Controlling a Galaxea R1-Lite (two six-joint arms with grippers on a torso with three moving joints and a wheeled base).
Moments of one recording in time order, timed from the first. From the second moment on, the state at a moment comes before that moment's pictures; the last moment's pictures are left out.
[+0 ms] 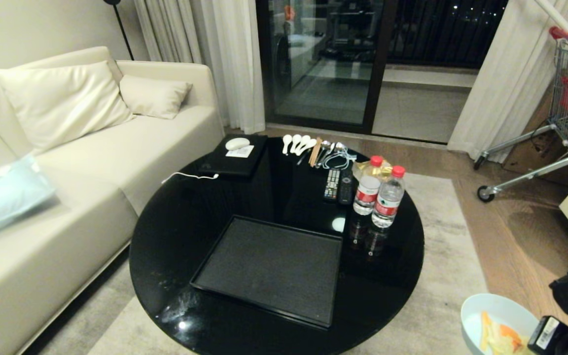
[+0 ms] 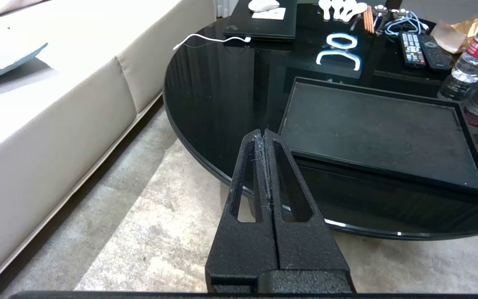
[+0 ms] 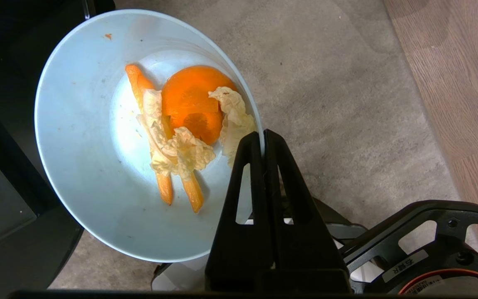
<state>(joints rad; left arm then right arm) 0.00 0.00 0.00 -0.01 0.01 -0.02 0.34 1.31 -0.40 0.21 -0.39 1.07</state>
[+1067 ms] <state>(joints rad) 0.00 0.00 0.00 -0.01 0.01 -0.02 0.34 1.31 -0.40 0.21 -0.39 1.07</state>
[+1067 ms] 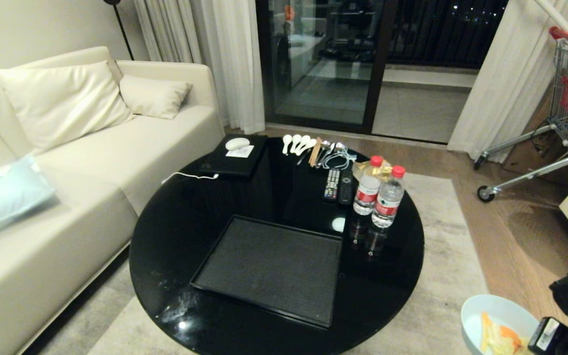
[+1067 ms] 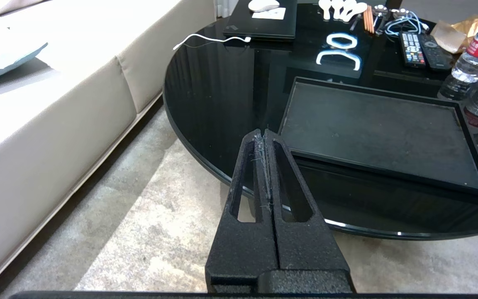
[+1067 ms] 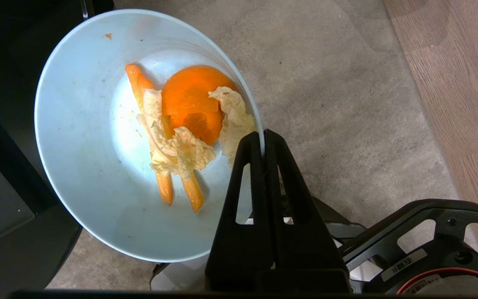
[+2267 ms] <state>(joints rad) 0.00 0.00 0.00 -0.01 0.01 -0.02 0.34 1.30 -0.39 0.21 -0.39 1.07</state>
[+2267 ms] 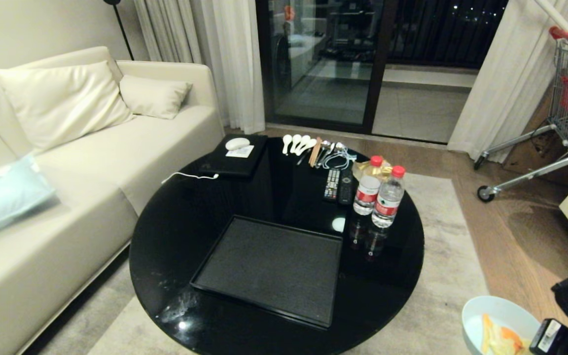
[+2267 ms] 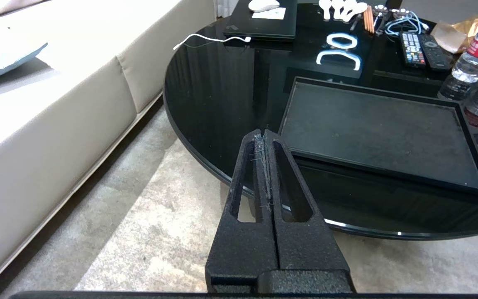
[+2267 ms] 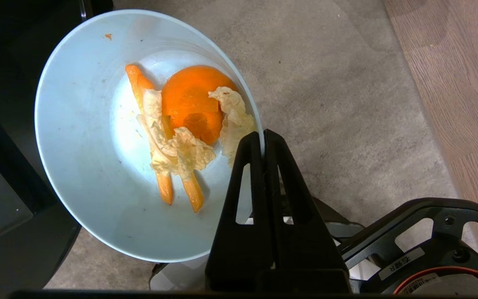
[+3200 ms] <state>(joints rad) 0.00 0.00 0.00 -0.01 0.01 -0.02 0.34 1.29 -0.39 0.21 -0.39 1.07</state>
